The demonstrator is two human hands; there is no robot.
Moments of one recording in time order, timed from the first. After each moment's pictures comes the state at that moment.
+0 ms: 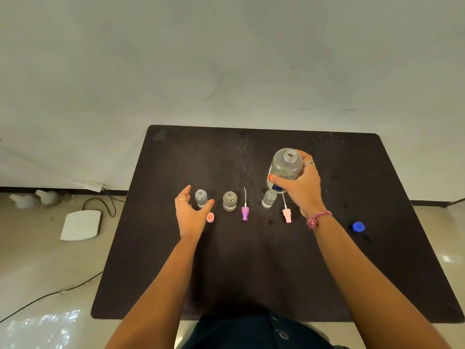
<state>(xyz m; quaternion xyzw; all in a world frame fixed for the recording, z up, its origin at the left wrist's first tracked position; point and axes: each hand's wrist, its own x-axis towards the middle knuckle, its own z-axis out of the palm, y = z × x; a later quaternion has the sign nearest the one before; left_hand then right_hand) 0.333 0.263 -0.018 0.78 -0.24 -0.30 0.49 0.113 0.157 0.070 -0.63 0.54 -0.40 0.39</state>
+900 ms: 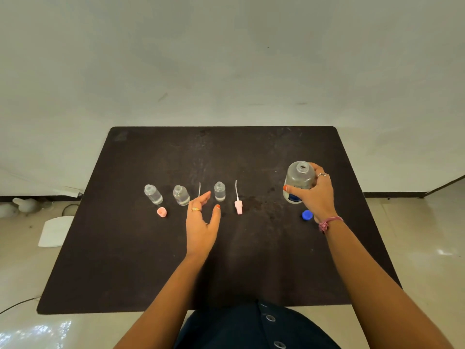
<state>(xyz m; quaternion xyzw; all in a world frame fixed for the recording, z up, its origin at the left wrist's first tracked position) 0.160 0.281 0.016 0.70 -0.40 -0.27 0.52 -0.075 0.144 0.050 -0.59 0.61 -0.37 0.37</state>
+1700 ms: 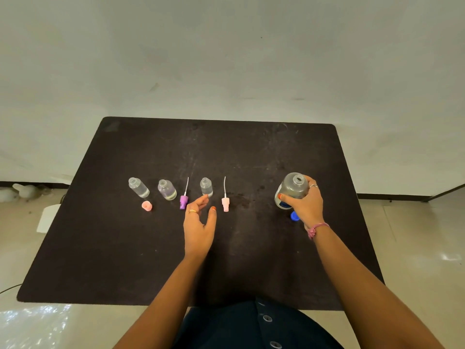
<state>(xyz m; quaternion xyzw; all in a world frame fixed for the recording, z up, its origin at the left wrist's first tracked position) 0.116 0.269 0.001 0.73 -0.33 -0.31 0.52 -0.108 0.130 0.003 -0.53 0.64 -0.34 0.43</state>
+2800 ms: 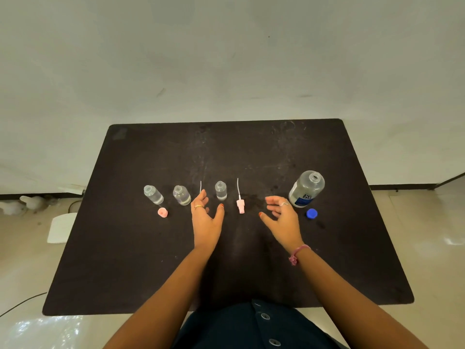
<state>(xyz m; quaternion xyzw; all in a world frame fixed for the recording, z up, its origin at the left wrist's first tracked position) 0.155 0.252 -0.007 0.74 -0.30 -0.35 0.49 -0.028 0.200 -0.006 -0.61 0.58 -0.28 0.46</state>
